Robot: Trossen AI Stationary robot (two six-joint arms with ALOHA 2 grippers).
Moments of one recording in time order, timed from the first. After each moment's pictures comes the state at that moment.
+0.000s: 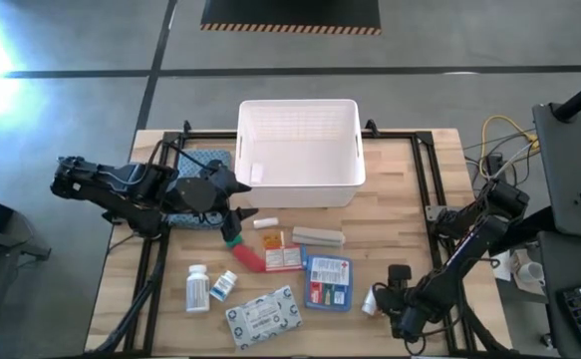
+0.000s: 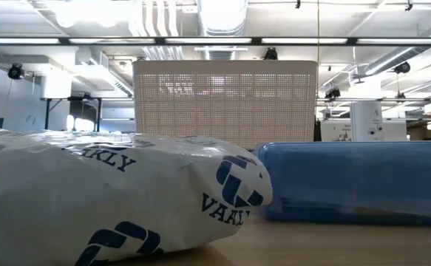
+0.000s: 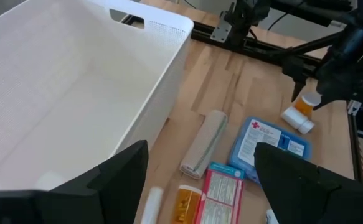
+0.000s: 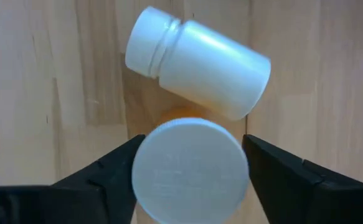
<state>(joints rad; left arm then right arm) -0.26 1.21 1.46 -0.88 -0.45 -0.47 0.93 1.64 0.98 -0.77 0.16 1.02</state>
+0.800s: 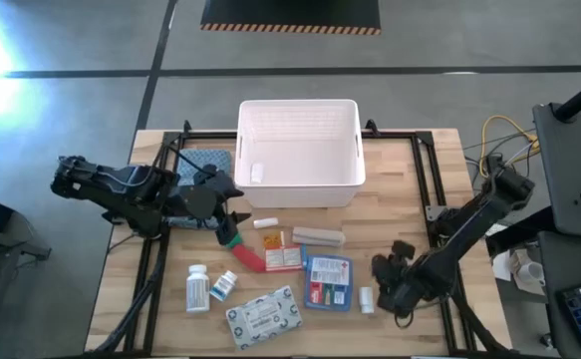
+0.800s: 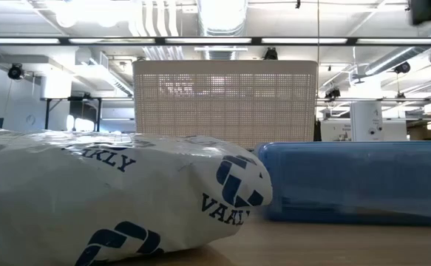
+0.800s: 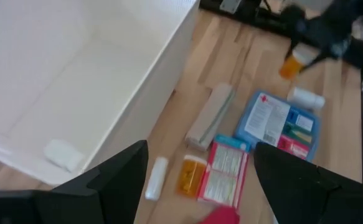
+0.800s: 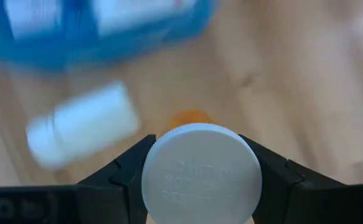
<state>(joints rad) -0.29 1.21 1.46 -1.02 -0.45 -0.56 0.78 1.47 0.96 -0.94 0.34 1.21</state>
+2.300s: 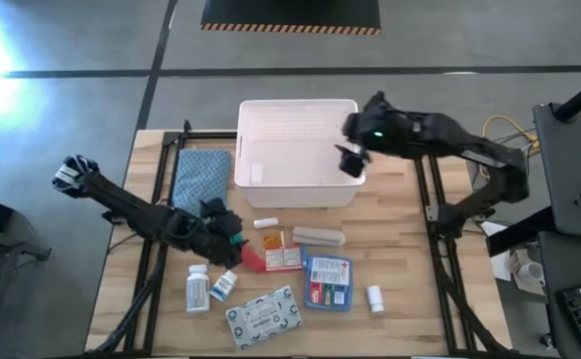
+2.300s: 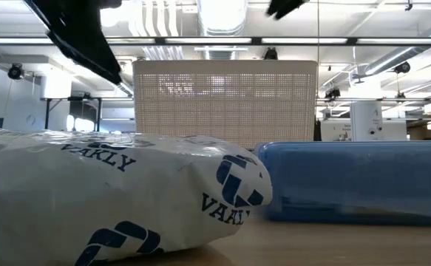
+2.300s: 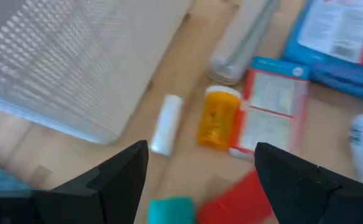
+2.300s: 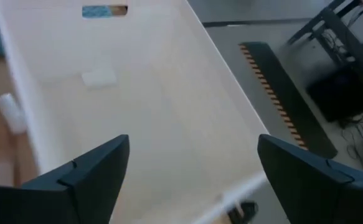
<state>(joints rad) -0.41 1.21 0.89 -0.65 -0.59 -0.62 -0.18 1.43 1.75 -1.08 0.47 -0.04</state>
